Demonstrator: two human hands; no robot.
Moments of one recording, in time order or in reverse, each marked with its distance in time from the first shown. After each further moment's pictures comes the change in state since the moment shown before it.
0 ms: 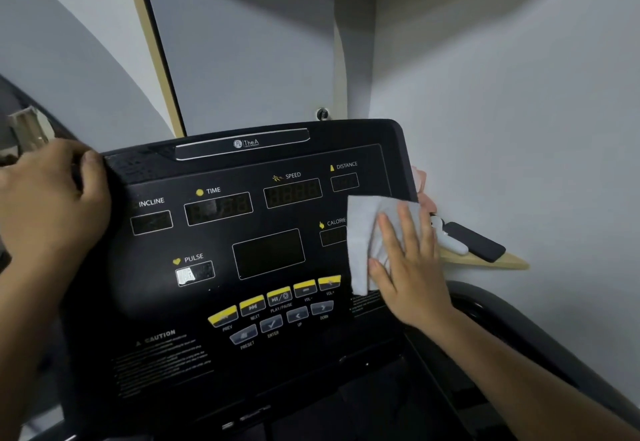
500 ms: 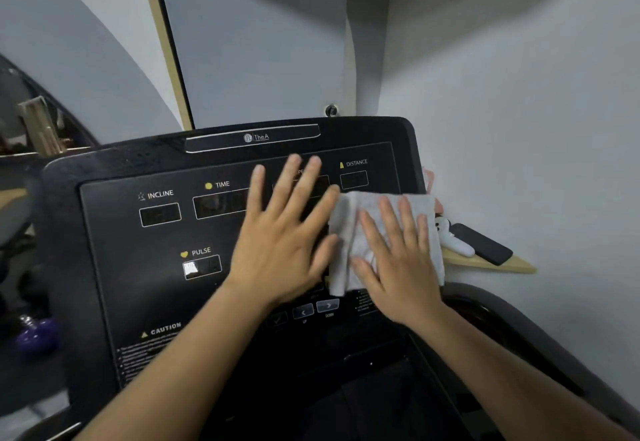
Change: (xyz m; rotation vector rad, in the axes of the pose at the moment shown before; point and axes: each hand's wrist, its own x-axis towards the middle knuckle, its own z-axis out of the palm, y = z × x) left_hand -0.100 0.151 0.055 0.130 -0.300 0.686; right_hand 0.011 -0.026 -0.005 -0.100 0.040 -0.128
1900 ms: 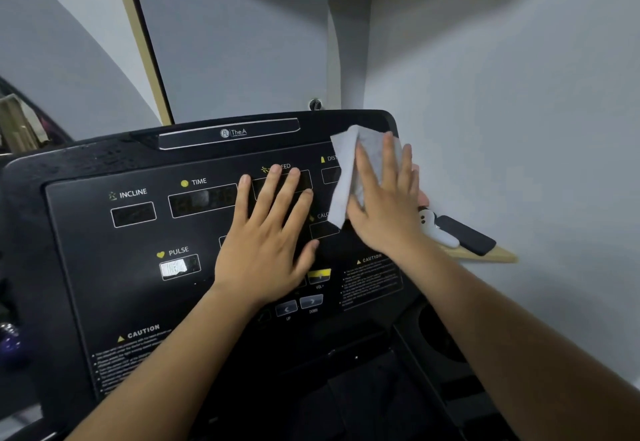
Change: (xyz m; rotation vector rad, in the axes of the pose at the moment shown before) left_hand -0.004 0.006 0.018 0.015 -0.096 -0.030; right_hand 0.070 0.017 -0.026 0.072 -0.020 0.209
